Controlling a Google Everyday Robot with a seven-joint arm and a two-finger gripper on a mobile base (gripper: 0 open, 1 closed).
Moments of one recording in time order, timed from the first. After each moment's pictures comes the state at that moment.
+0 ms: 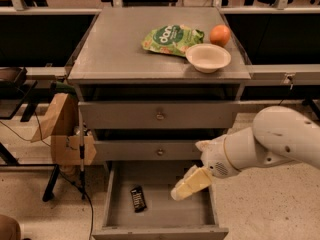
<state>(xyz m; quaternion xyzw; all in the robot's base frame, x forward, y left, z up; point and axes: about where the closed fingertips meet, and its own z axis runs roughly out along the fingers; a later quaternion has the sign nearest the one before) 0.438 -0.079 0.717 -0.47 0.81 0.24 0.26</state>
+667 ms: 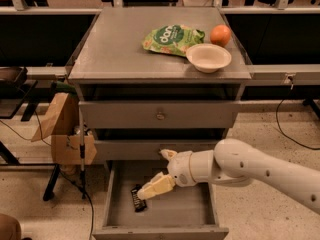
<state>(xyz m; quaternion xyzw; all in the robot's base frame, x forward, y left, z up) 0.478 0.018 0.635 -0.44 0.75 0.36 0.35</state>
